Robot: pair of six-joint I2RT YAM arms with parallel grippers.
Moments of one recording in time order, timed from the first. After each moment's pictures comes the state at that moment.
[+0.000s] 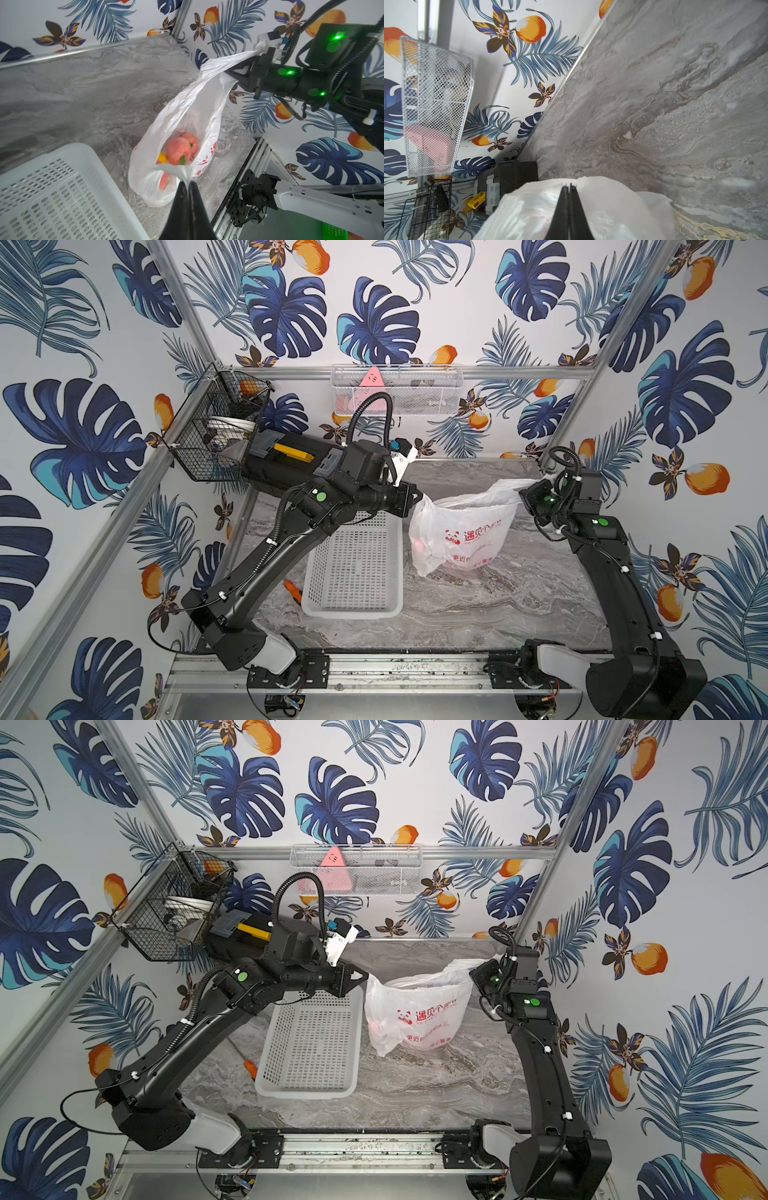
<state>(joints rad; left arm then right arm) -0.65 1.51 1.81 -0.83 0.31 -0.34 -0.07 1.18 1.21 -0.60 -0.17 0.92</state>
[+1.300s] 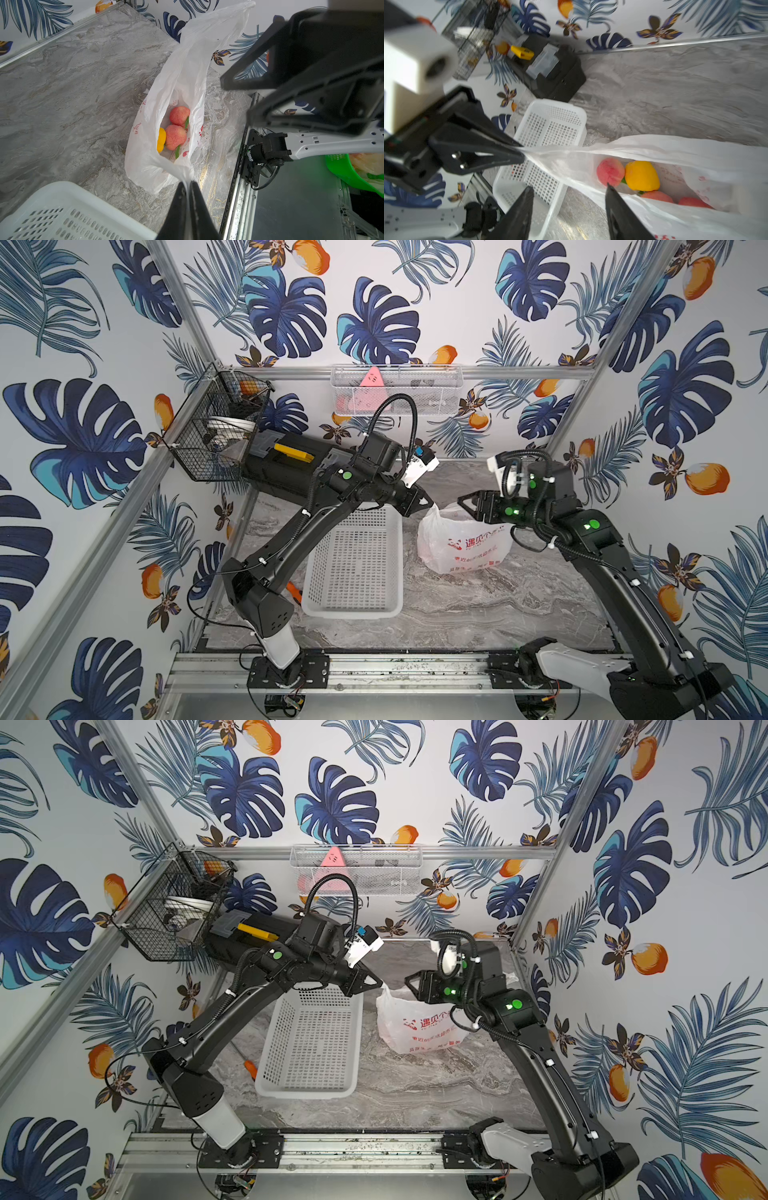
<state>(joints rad) -0.58 1.70 1.90 -0.93 0.56 0.03 0.42 1.16 1.35 -0.76 -0.36 0.30</state>
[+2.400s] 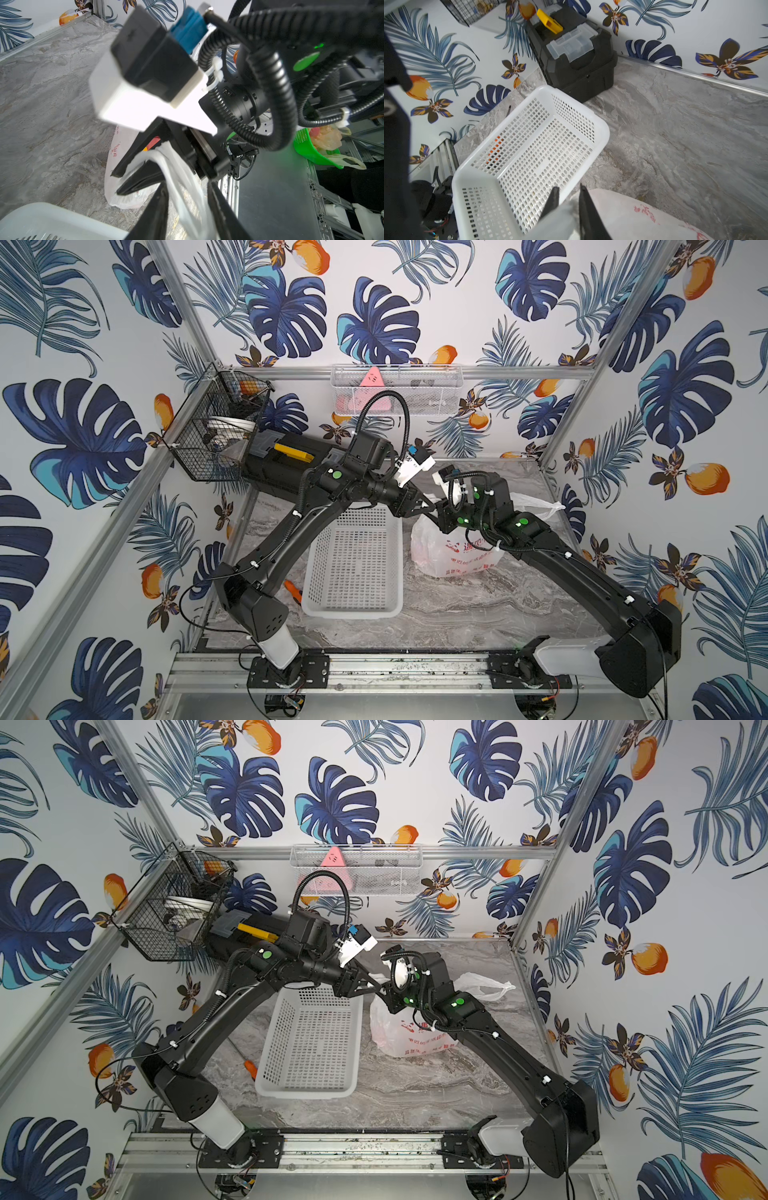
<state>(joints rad) -0.52 1.65 1.84 -0.88 0.77 0.06 0.55 1.32 1.16 -0.32 -0.33 0.14</state>
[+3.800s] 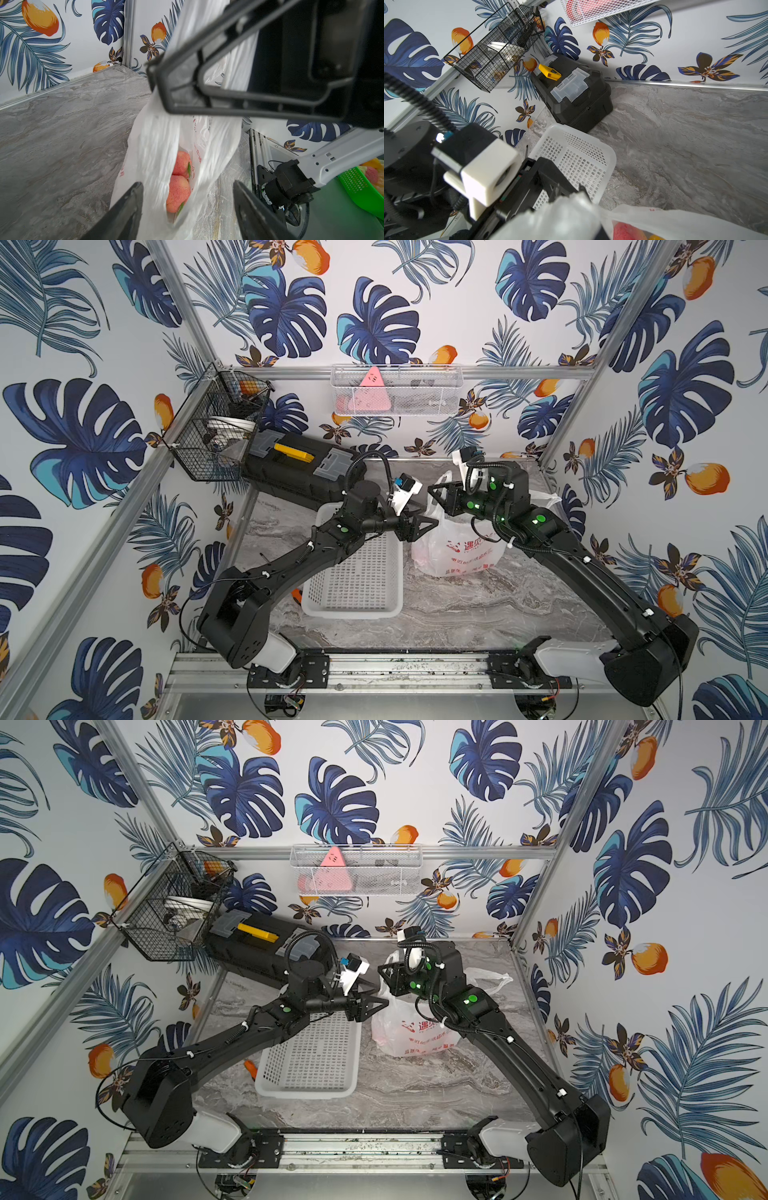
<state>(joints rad) -0.56 1.50 1.07 0.18 0.67 -0.18 0.53 1.28 1.27 -0.33 -0.28 0.39</state>
